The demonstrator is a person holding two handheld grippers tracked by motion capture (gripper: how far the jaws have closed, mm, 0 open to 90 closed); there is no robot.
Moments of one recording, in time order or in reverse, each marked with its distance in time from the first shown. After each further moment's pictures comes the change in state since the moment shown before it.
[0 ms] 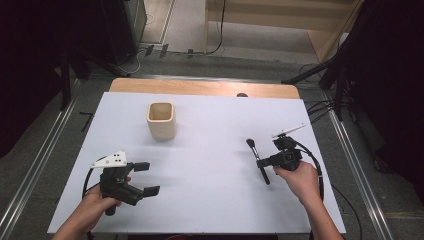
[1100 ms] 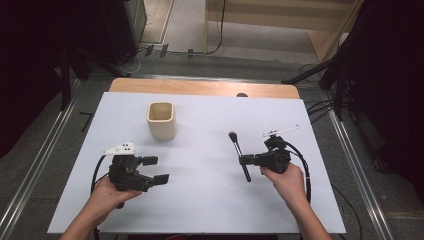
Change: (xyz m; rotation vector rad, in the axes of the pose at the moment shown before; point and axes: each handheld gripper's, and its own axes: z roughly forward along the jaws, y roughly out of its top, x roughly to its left) left arm 0.003 0.023 0.018 0.023 -0.013 -0.085; right arm 0.035 0.000 0.005 -0.179 0.245 -0.140
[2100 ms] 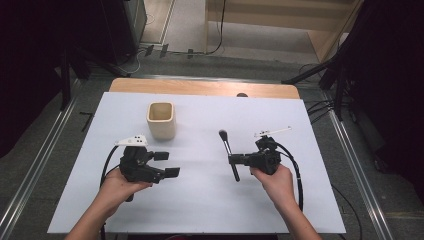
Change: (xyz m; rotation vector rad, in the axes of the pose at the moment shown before) left arm -0.008 0.025 0.019 0.002 -0.005 -0.004; right arm 0.019 0.003 0.016 -0.056 0.056 -0.014
